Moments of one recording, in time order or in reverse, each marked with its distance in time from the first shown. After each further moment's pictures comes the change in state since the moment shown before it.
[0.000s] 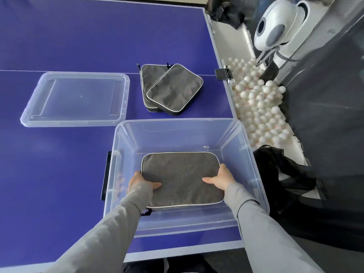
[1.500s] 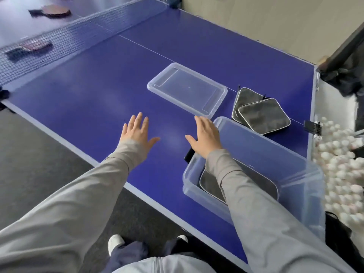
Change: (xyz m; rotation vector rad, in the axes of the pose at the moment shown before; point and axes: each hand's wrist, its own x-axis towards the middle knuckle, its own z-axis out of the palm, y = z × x) left_hand -0.067 -0.138 -0.198 0.464 0.593 0.241; right_hand -0.148 -0.221 0.139 -0.713 0.151 -1.171
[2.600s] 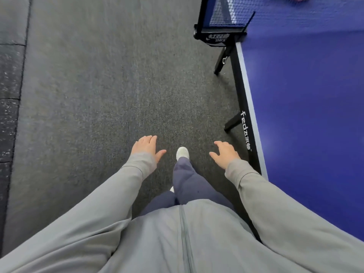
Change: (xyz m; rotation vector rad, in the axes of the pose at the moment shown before) left_hand -0.239 -0.447 0.076 -0.314 -0.284 -0.905; right_hand 0.028 -0.431 0.278 -0.234 -0.848 -0.443
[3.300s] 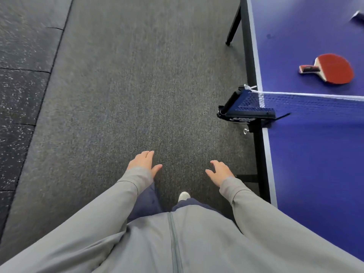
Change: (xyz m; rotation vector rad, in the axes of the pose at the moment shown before) left_hand 0.216 -0.060 -0.148 -0.138 -0.057 -0.143; right_hand 0.210 -0.140 -0.136 0.039 -0.111 -0.010
